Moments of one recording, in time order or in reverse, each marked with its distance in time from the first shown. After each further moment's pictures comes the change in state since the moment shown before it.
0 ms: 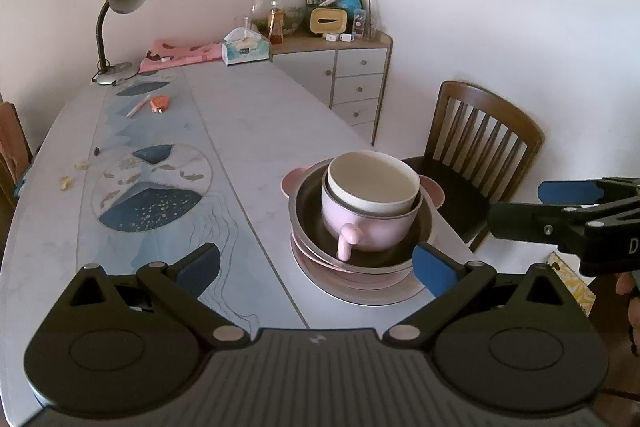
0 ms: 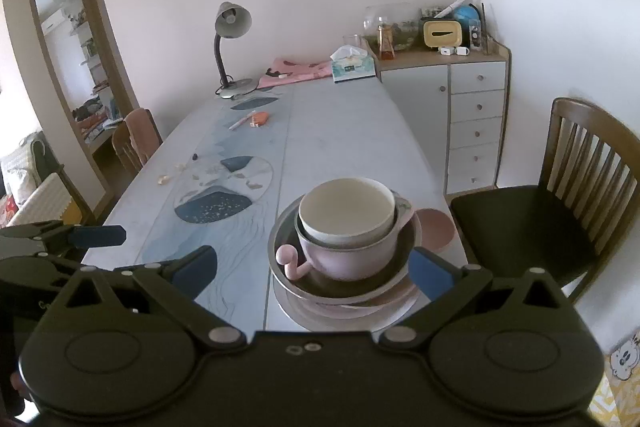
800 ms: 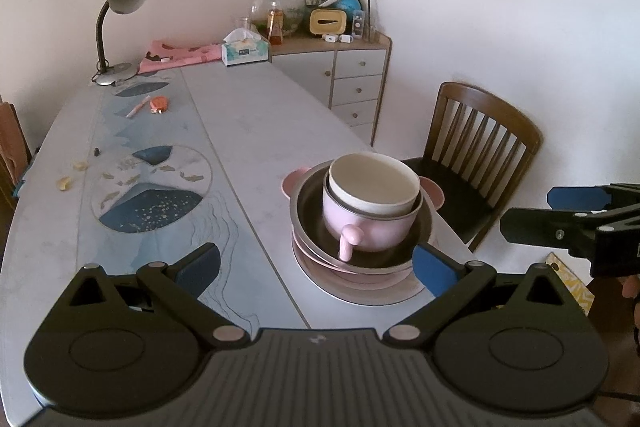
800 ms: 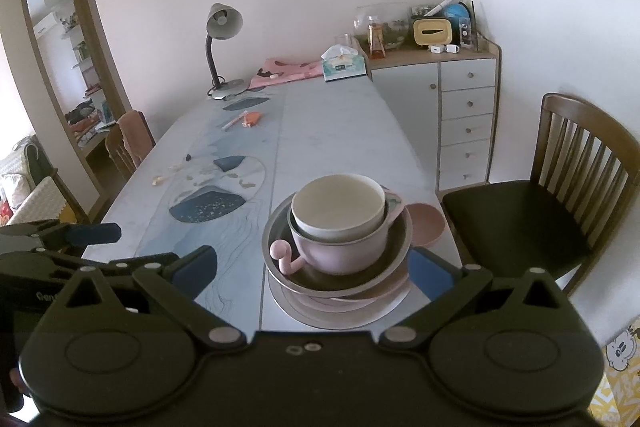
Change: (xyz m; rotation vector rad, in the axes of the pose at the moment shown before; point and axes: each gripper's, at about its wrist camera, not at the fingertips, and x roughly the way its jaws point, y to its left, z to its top) left arm 0.000 0.005 0.001 -0.003 0.001 -0.004; right arm -0.009 0.001 -0.005 0.015 0.000 -0.026
